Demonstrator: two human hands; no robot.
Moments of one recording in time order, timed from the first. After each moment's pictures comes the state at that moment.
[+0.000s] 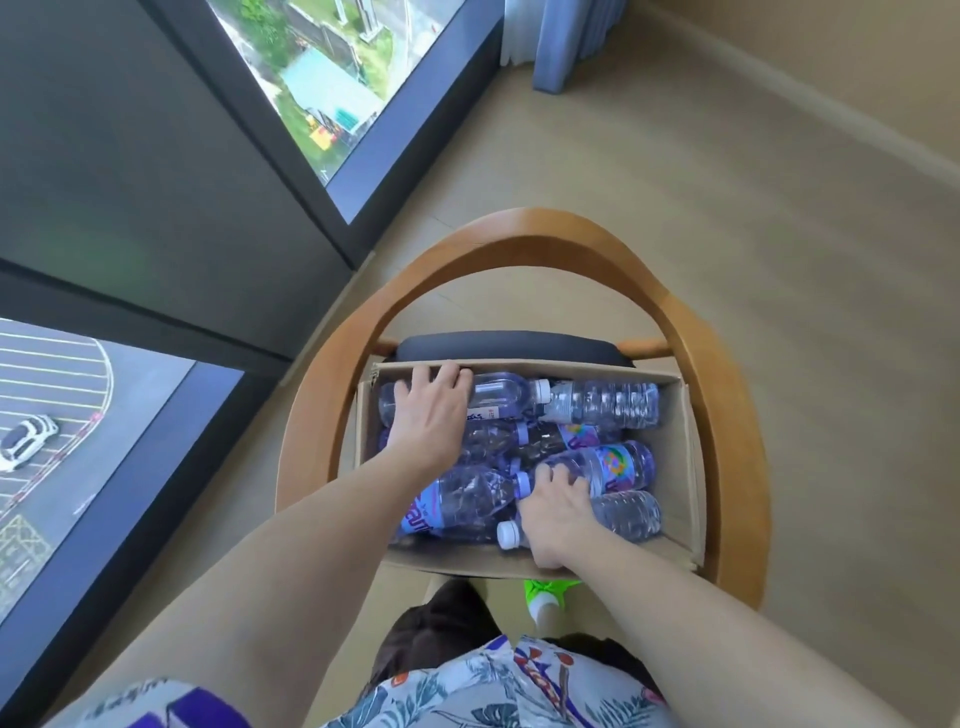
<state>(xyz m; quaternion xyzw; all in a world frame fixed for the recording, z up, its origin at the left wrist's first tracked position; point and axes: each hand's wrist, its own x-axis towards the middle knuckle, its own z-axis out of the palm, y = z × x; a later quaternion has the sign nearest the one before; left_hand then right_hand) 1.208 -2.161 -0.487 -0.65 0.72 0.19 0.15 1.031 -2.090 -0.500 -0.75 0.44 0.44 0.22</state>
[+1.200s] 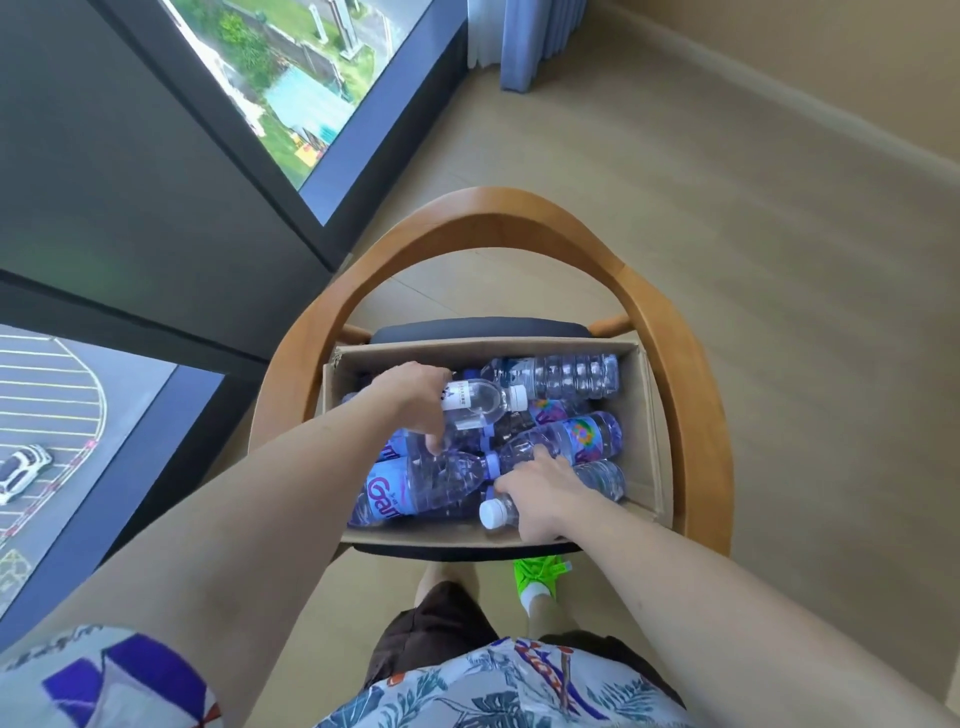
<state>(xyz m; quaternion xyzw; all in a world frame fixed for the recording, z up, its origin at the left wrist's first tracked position) 1.193 -2.188 -0.474 -0.59 0.66 0.38 0.29 0.996 -2.090 -0.482 -0.74 0.43 0.34 0.38</state>
